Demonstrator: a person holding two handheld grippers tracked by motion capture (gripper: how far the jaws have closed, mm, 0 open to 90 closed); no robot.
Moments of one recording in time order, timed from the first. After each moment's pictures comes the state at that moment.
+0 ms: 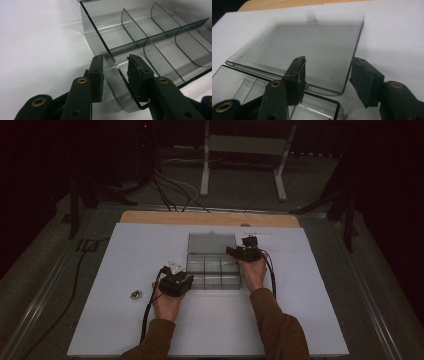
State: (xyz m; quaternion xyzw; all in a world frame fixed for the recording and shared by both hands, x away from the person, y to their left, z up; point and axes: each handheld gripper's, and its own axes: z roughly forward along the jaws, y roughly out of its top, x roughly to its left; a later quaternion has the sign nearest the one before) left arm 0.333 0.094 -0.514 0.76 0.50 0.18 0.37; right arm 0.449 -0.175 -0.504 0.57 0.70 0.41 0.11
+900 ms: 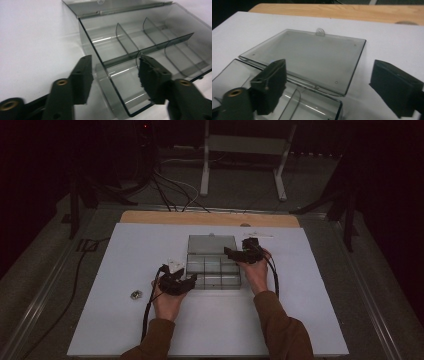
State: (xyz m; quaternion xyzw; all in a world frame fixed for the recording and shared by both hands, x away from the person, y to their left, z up) left arm 0.331 0.094 -0.502 0.75 0.50 0.18 0.41; right arm 0.435 -0.176 -0.491 0.52 0.72 0.43 0.15
